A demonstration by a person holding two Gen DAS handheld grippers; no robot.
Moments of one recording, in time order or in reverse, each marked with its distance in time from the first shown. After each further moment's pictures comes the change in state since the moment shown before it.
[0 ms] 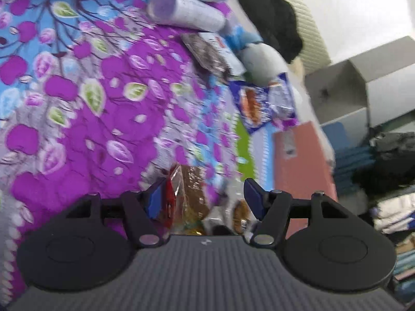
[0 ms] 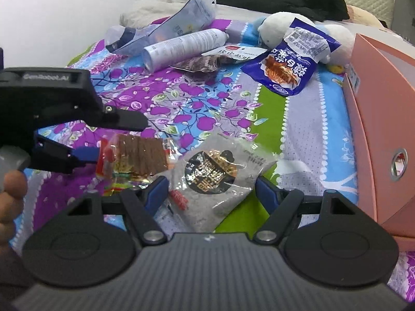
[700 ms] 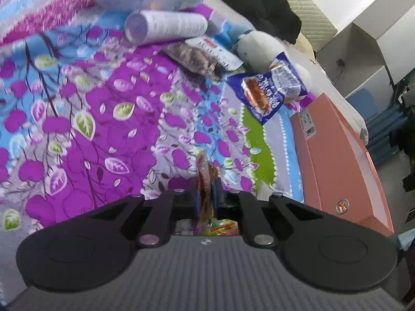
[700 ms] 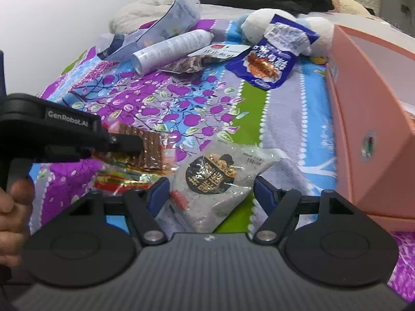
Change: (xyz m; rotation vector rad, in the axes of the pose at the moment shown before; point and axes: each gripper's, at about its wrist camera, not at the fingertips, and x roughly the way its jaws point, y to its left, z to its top) left arm 0.002 -0.045 -0.015 0.256 -0.033 0.211; right arm -0.032 -0.012 -0.003 0.080 0.003 -0.030
